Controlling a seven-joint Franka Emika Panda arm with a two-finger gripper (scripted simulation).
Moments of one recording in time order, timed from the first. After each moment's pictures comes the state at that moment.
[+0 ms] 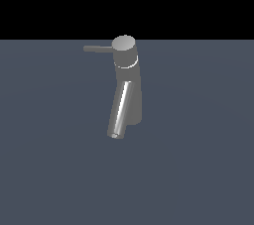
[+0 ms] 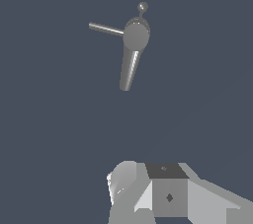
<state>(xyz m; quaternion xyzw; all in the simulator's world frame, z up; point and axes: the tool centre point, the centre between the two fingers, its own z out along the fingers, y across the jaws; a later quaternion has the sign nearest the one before) -0.255 0.010 0.484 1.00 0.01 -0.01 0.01</state>
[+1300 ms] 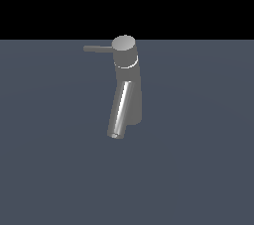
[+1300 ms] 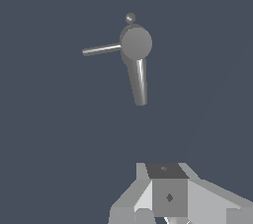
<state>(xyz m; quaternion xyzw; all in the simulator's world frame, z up) -0.235 0.047 0.430 0.98 -0.17 0.05 -0.03</state>
